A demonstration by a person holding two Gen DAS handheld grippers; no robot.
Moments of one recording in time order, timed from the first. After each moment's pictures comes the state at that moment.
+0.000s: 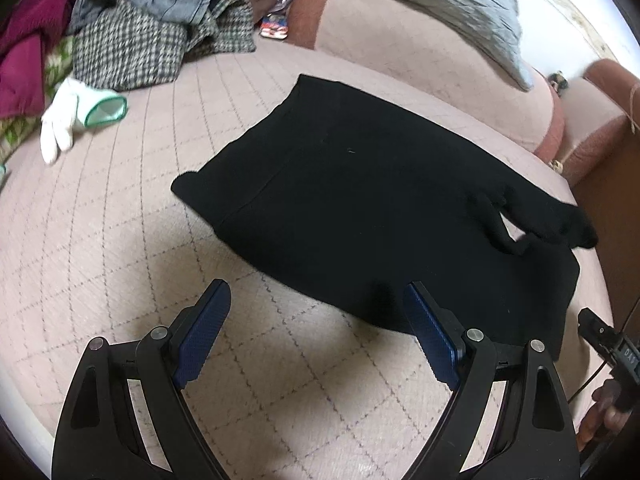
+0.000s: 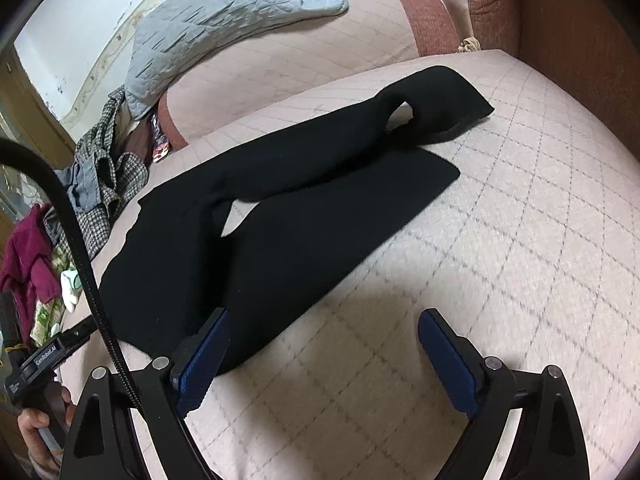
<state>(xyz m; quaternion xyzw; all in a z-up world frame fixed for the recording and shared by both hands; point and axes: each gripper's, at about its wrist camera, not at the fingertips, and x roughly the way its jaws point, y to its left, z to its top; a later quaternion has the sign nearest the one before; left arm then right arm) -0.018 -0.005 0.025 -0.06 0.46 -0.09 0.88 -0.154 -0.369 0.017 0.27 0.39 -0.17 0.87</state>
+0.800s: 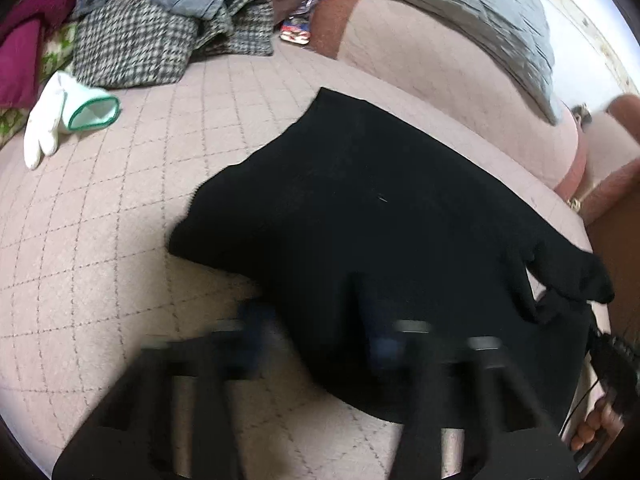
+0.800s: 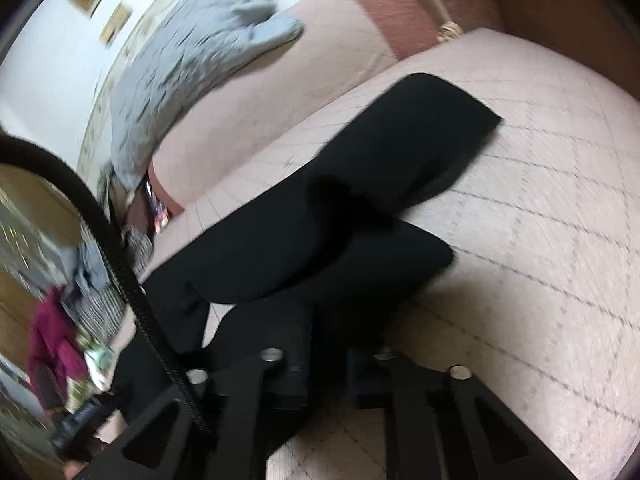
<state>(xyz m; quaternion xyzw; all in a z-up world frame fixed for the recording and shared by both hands) 0.030 -0.001 0.015 -0.10 0.45 -0.07 0.88 -0.134 -0.437 0.002 0.37 0.31 -0.16 0.86</state>
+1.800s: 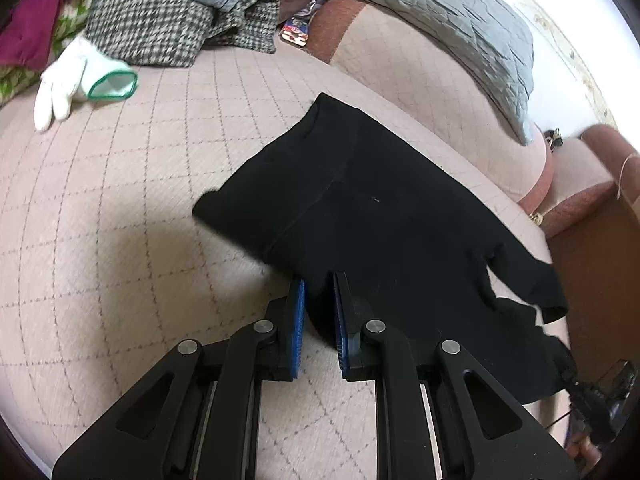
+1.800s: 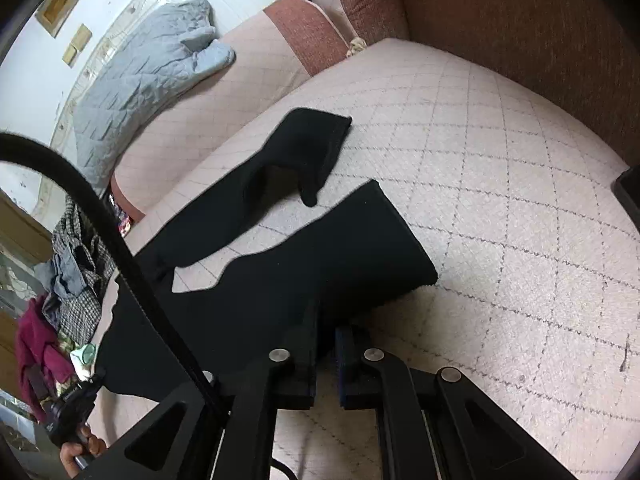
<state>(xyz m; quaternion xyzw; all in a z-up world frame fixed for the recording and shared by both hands) 0.000 0.034 0.028 -0.17 0.45 -0.12 0.87 -0.244 -0.432 0.037 0.37 0.33 -0.25 0.83</state>
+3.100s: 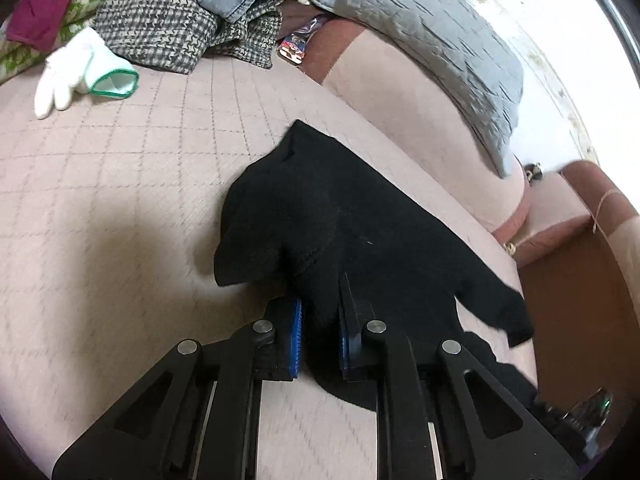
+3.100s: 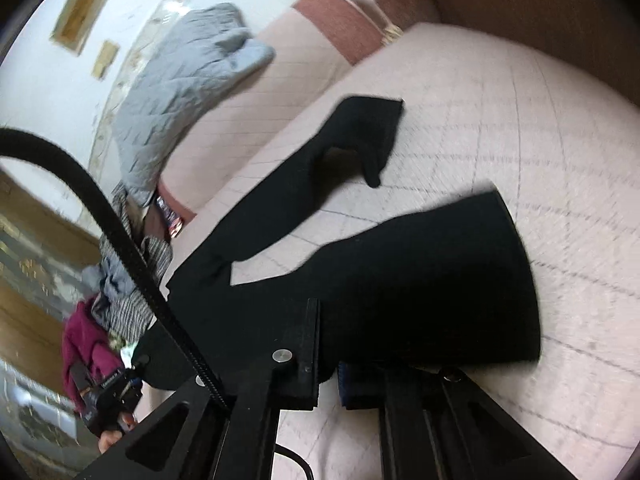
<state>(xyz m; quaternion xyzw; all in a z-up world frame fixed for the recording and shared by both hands) -0.009 0.043 0.041 -0.22 0.42 -0.14 0.87 -0.247 -0.409 0.046 0.41 0.31 -0.17 0.84</state>
